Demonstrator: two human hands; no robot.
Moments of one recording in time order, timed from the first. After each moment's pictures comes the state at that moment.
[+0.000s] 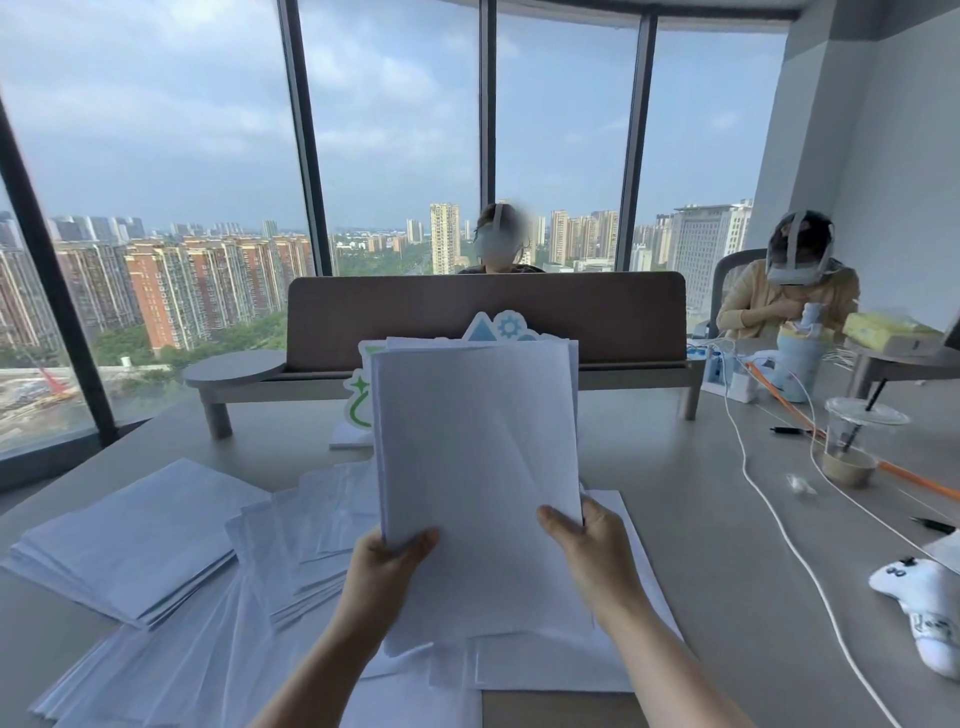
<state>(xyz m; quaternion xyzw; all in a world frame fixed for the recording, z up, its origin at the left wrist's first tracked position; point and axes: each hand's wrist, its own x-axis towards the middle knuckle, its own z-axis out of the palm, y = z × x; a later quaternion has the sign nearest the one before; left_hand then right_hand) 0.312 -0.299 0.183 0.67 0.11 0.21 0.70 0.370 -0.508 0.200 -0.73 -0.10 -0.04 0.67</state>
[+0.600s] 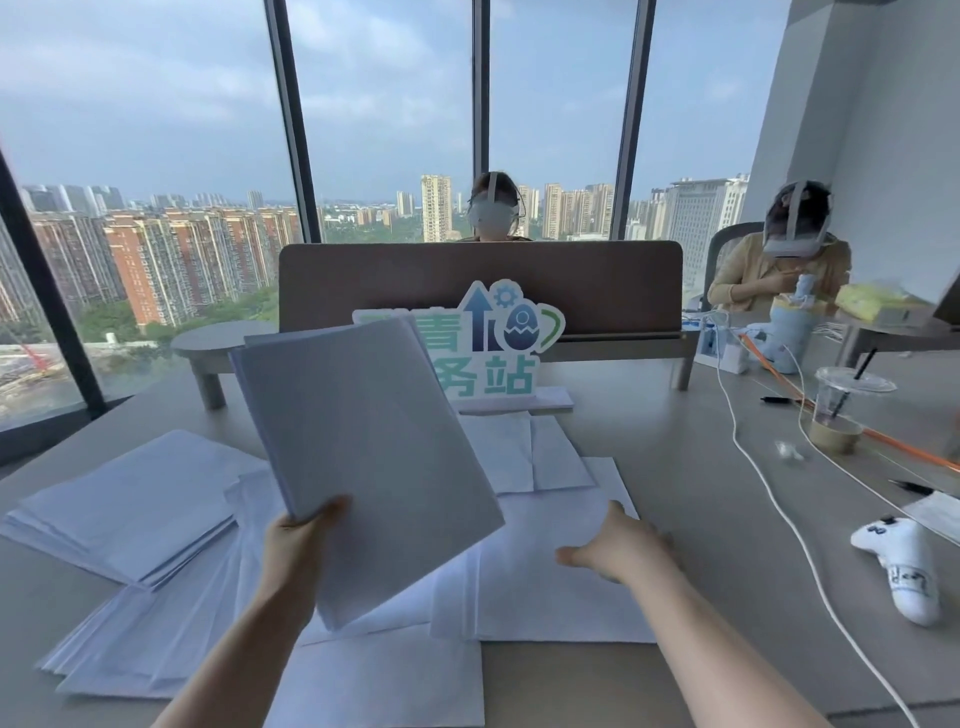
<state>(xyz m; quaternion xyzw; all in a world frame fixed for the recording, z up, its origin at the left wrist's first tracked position) 0.292 -0.243 0.181 0.62 0.26 0.27 0.69 0.398 -0.542 0.169 -0.98 0.08 0.13 0.16</state>
